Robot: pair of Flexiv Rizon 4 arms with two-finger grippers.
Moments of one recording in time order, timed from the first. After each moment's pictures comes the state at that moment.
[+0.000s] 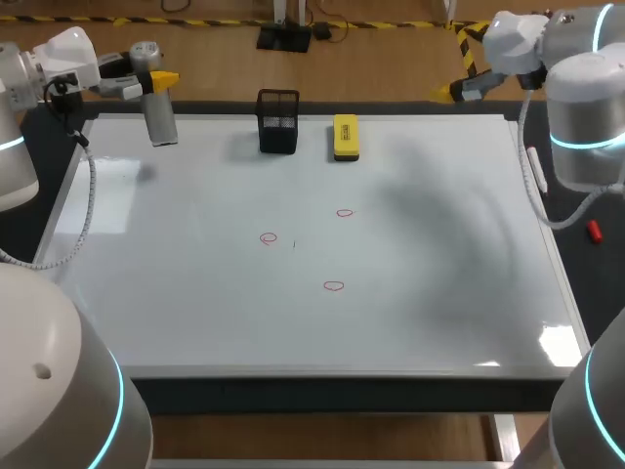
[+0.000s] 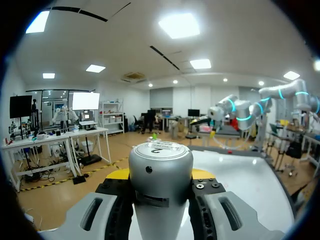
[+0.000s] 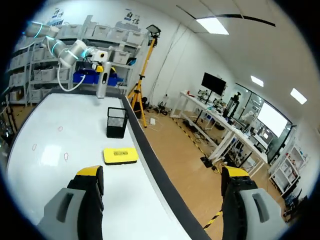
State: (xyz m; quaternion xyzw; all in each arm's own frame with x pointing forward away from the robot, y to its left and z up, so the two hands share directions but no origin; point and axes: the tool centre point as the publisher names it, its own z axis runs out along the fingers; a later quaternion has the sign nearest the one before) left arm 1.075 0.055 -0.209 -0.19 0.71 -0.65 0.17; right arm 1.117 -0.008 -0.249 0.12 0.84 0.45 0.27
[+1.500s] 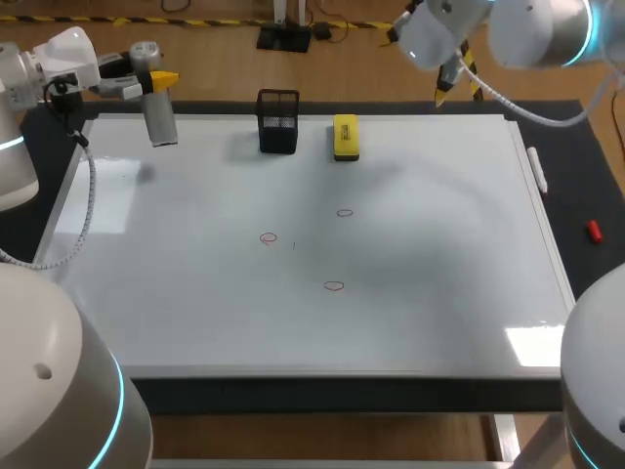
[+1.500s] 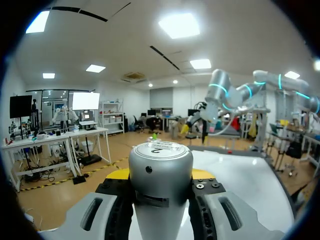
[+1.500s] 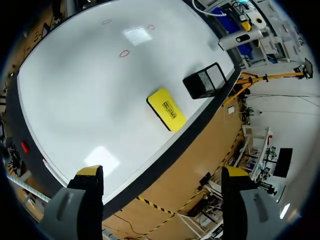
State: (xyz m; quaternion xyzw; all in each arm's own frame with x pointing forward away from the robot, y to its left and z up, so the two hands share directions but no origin) left arm 1.075 0.055 -0.209 -0.19 0.71 -0.65 0.17; right arm 1.130 0.046 -0.288 -0.40 0.89 0.06 0.20
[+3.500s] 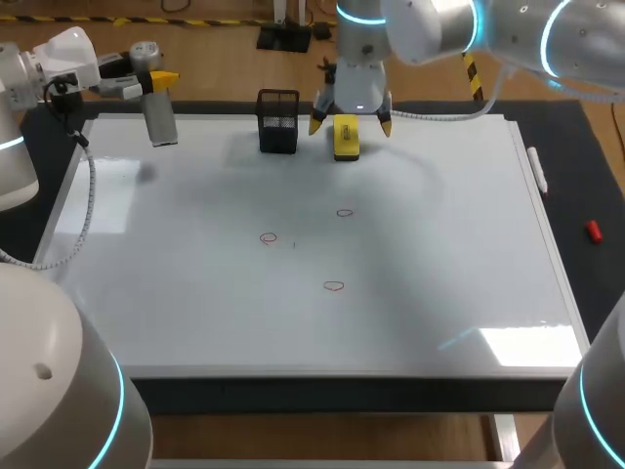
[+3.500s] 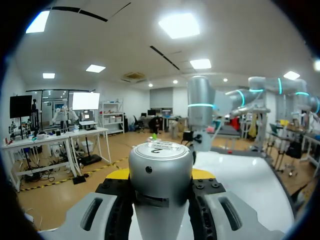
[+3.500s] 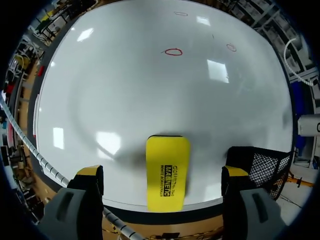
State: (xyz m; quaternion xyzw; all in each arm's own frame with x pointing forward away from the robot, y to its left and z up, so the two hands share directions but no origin) left arm 1.075 0.055 -0.209 -0.19 0.71 -0.65 0.17; right arm 1.106 0.146 -0.414 -0.70 0.71 0.03 0.00
